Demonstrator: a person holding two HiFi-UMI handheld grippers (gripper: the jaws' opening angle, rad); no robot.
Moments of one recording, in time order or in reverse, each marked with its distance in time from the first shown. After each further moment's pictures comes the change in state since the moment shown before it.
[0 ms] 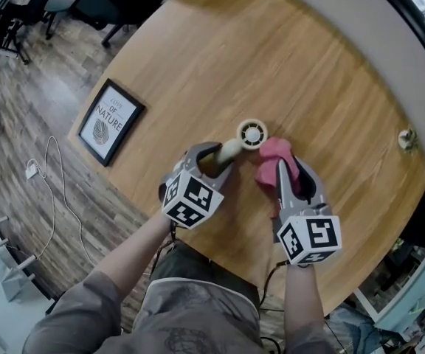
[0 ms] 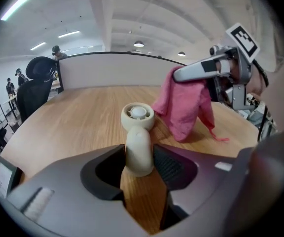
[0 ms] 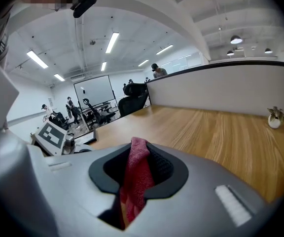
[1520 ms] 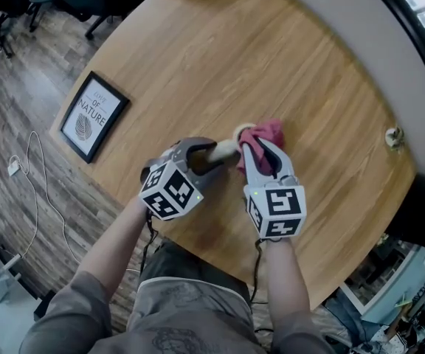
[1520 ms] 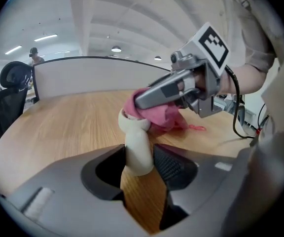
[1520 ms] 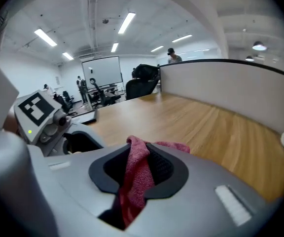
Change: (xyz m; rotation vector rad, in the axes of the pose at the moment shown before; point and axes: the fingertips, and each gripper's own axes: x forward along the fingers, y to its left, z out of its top) left arm 0.006 -0.019 0.005 0.167 -0.053 -0.221; right arm 0.058 0.016 -0.029 -0.163 0.167 0.023
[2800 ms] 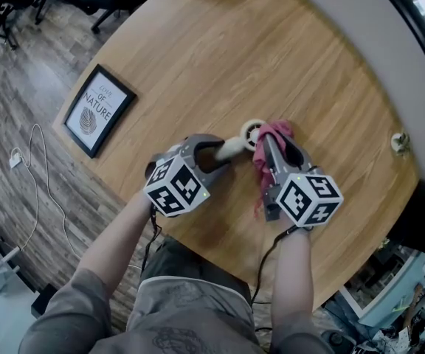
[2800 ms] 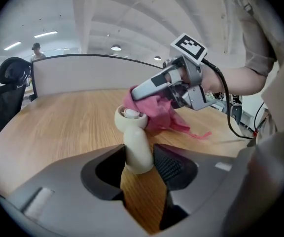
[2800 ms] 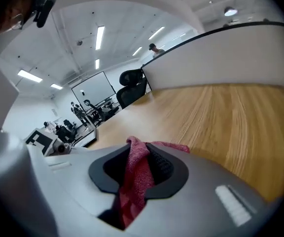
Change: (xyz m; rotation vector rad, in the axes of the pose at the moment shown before) left arm 0.000 0.002 -0.003 -0.019 0.008 -0.027; right arm 0.004 -0.032 0.006 0.312 -0.035 0.095
